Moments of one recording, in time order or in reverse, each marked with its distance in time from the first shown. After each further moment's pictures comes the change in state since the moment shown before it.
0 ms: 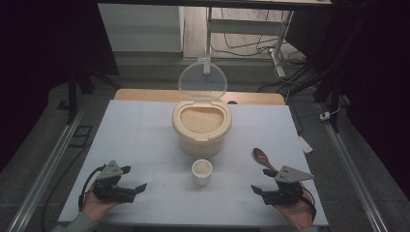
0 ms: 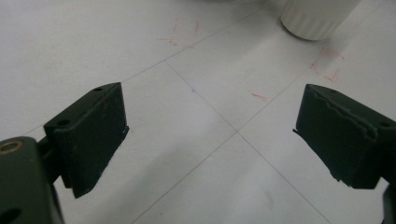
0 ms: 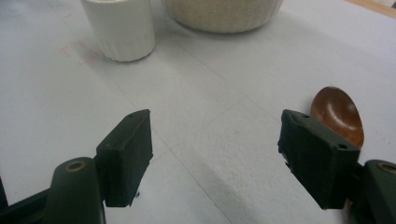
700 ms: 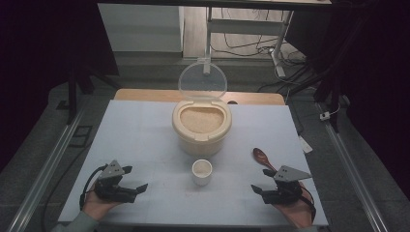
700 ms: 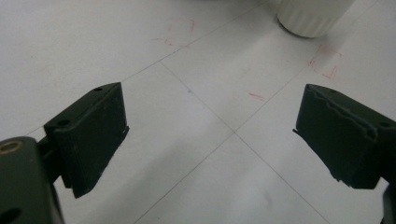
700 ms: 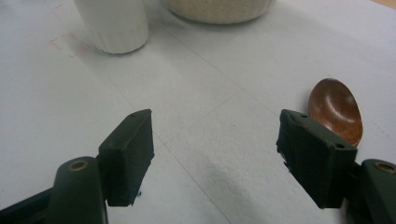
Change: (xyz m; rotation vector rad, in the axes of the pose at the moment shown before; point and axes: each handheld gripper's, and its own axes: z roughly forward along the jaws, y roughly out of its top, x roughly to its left) left arm -0.001 0.003 0.004 0.015 -0.011 0.018; right arm -0.003 -0.002 0.004 0.018 -0.014 0.007
